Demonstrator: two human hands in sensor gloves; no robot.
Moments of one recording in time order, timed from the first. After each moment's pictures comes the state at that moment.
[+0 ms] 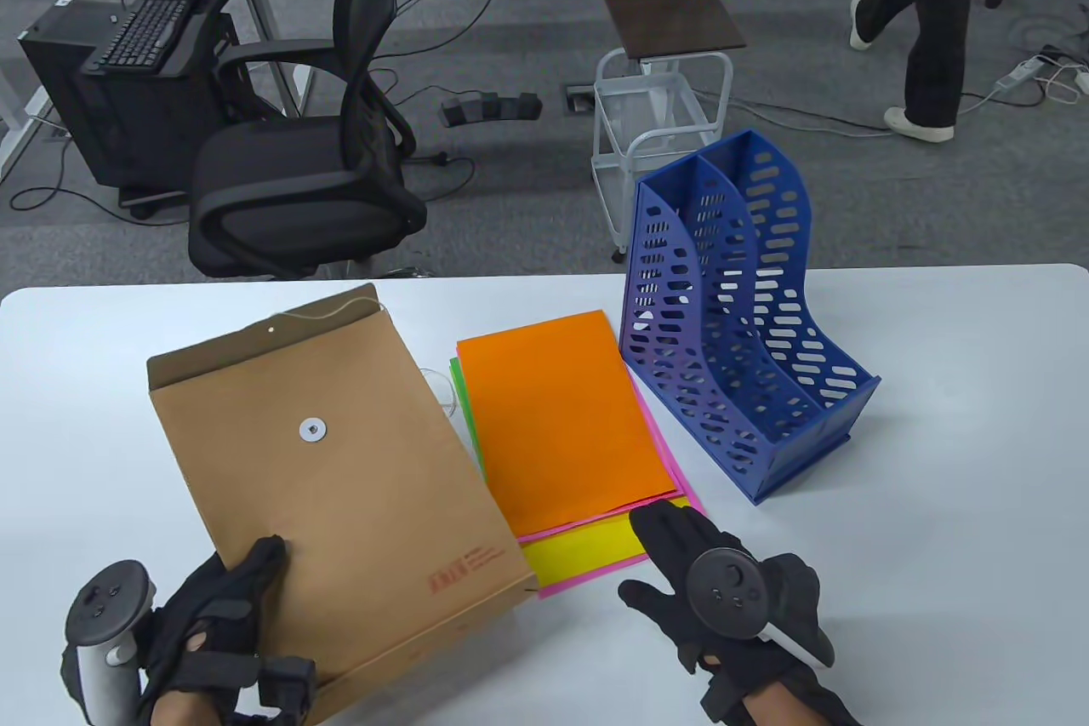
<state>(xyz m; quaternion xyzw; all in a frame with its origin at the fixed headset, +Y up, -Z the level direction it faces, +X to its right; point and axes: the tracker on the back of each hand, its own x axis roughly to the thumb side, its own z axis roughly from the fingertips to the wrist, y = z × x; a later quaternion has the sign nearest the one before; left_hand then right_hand) -0.351 -0.695 -0.237 -0.10 0.22 0.61 0.75 0.138 -0.686 -0.253 0.13 -0.03 0.97 0.20</state>
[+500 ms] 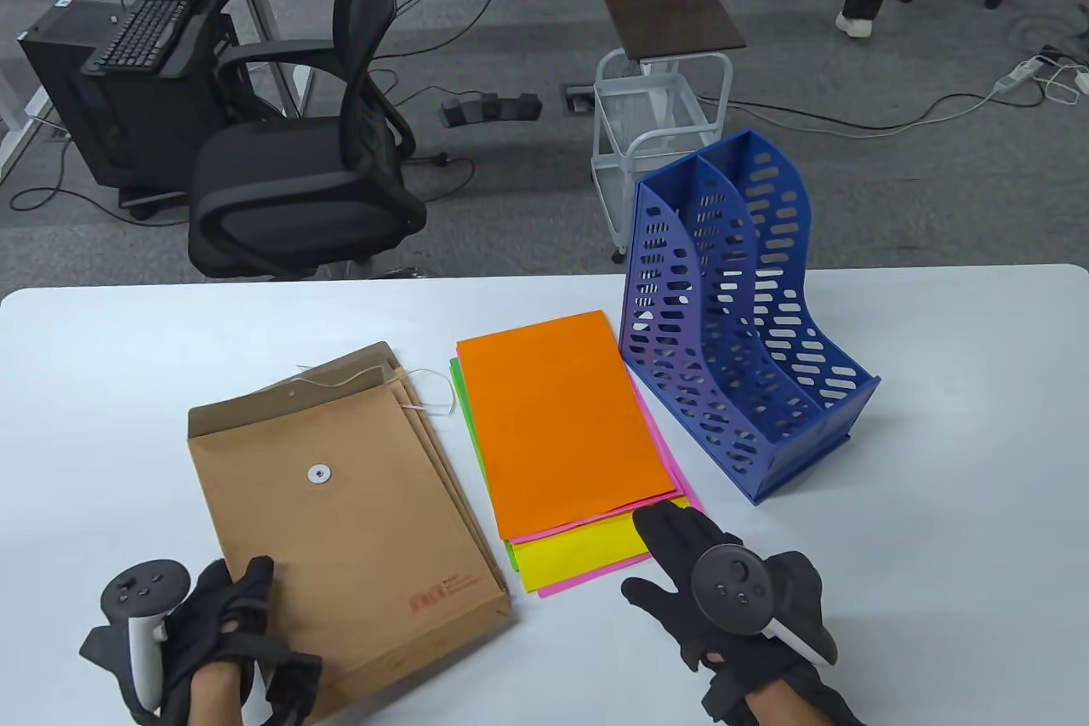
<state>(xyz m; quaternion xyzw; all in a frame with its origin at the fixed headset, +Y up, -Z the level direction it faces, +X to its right) -0.374 -0.725 -0.246 -0.10 0.42 0.35 0.83 0.140 -0.689 -0.256 0.13 -0.01 0.97 0.21</state>
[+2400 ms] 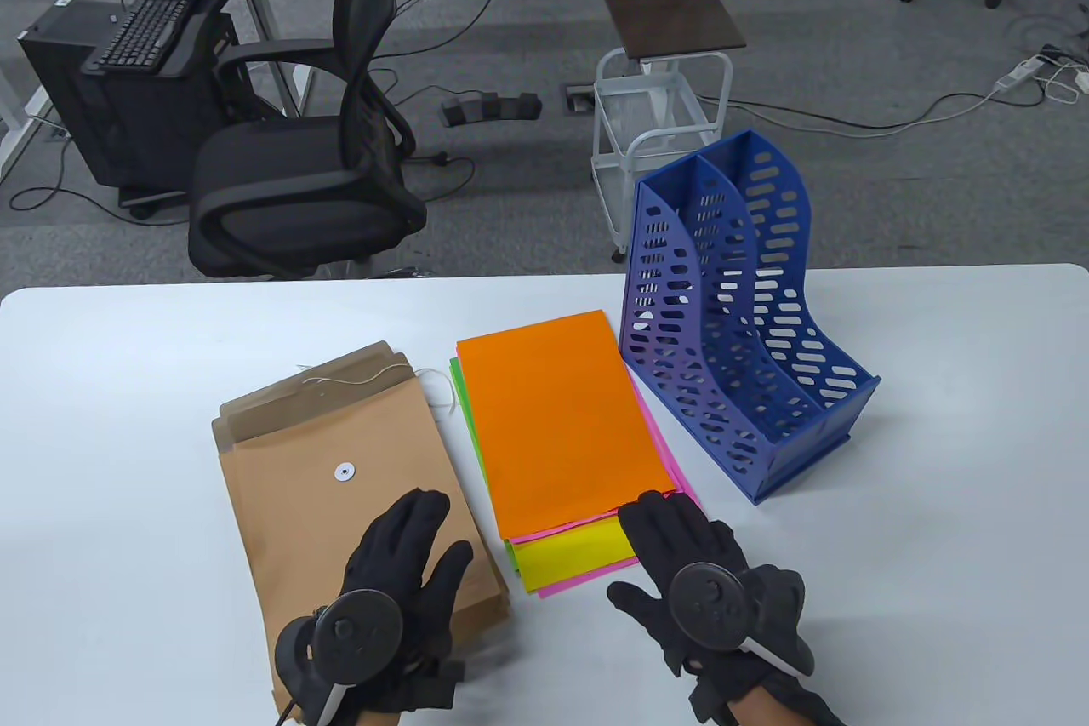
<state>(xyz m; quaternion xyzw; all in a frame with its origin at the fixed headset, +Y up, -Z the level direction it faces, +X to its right) -0.198 -0.685 -0.242 0.20 -0.04 0.29 0.94 0.124 -0.698 -0.253 0.15 -0.06 0.97 0.17</state>
